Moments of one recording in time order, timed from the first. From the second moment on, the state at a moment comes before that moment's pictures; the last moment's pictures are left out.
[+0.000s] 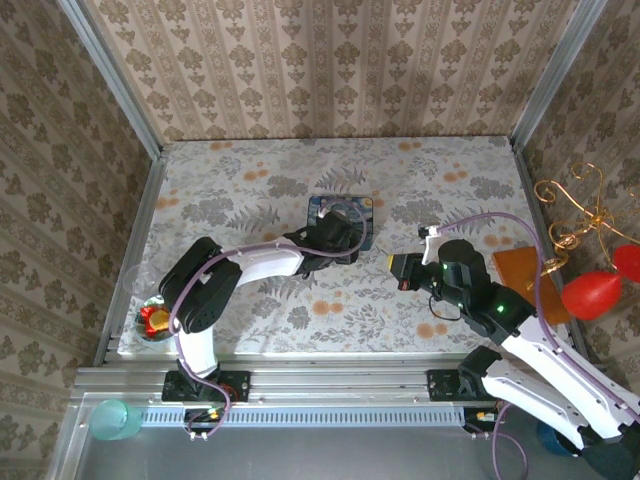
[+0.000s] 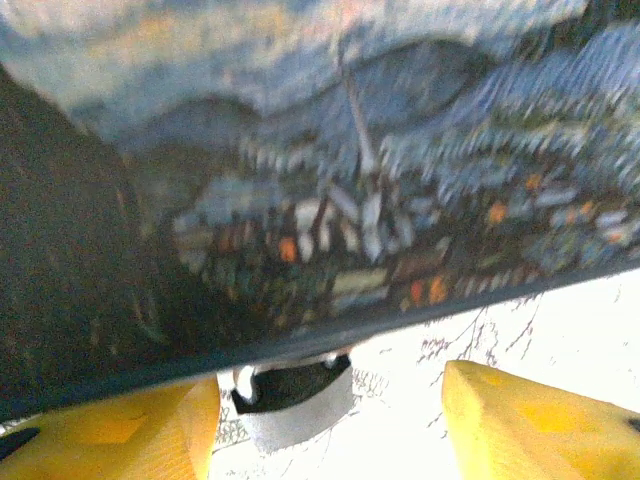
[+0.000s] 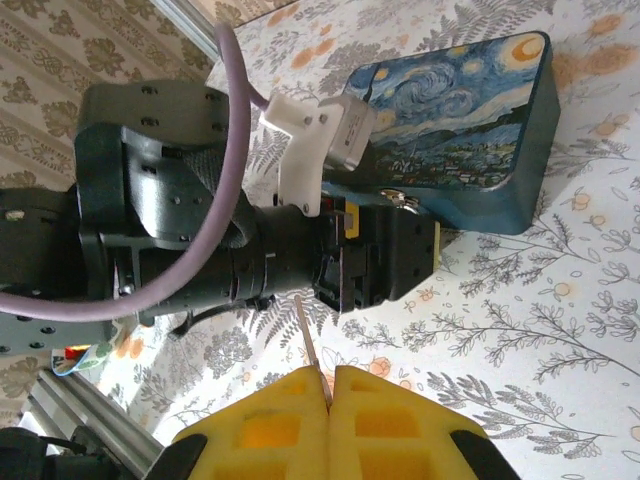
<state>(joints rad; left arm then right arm) -0.87 1.85 1.06 -0.08 -0.10 -0.59 0.62 0.72 0.66 -0.40 -0.07 0.63</state>
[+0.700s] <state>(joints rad) -0.79 1.86 0.91 0.27 0.10 -0.58 0.62 0.72 0.61 -0.38 -0.12 0.69</state>
